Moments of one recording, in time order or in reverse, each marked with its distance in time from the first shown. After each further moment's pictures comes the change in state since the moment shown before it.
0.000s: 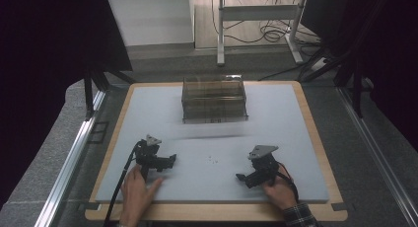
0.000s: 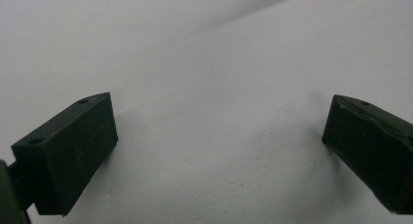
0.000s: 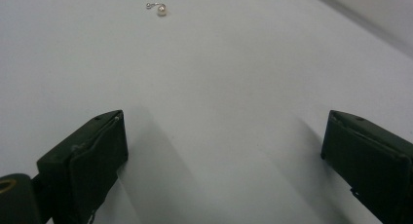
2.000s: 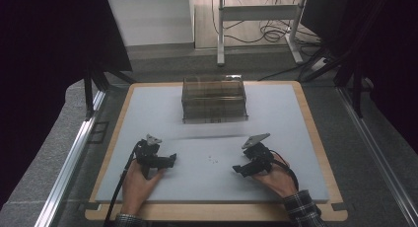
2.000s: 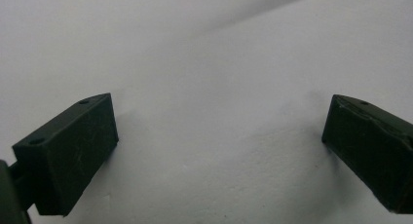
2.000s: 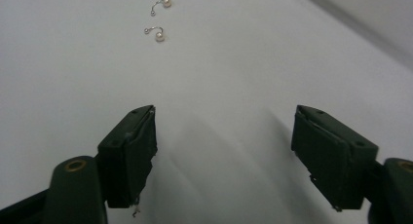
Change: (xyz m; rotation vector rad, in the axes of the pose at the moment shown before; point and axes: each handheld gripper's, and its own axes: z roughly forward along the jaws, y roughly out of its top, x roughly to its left) left arm -0.001 0.001 0.000 0.005 0.017 -0.009; right arm -0.006 0.036 0.002 0.121 0.035 0.076
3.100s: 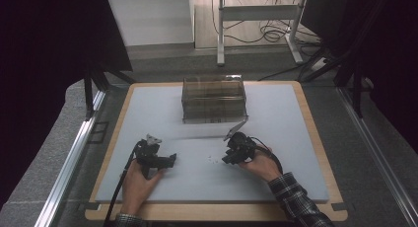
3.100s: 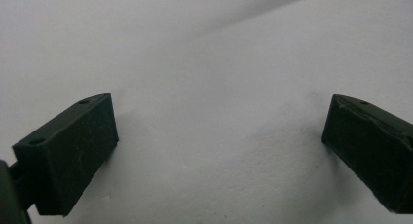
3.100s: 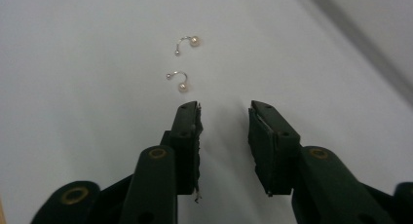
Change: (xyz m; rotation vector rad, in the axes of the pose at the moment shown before) left arm 0.000 0.000 0.000 0.001 -0.001 0.003; right arm 0.002 0.054 0.028 0.148 0.100 -0.086
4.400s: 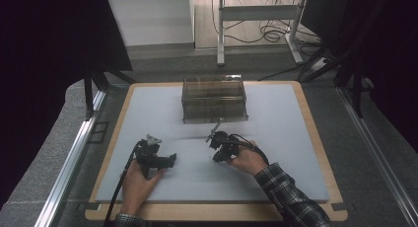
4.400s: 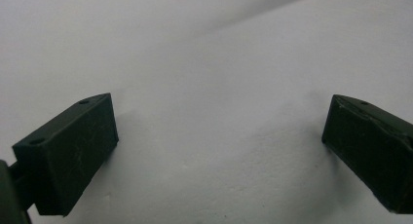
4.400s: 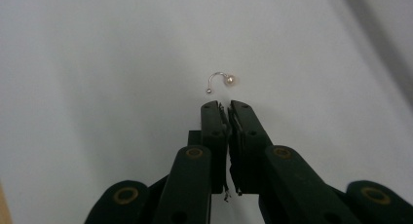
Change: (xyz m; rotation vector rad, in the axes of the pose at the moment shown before) left arm 0.000 0.000 0.000 -0.002 0.000 -0.001; right arm 0.017 0.043 0.022 0.152 0.015 -0.095
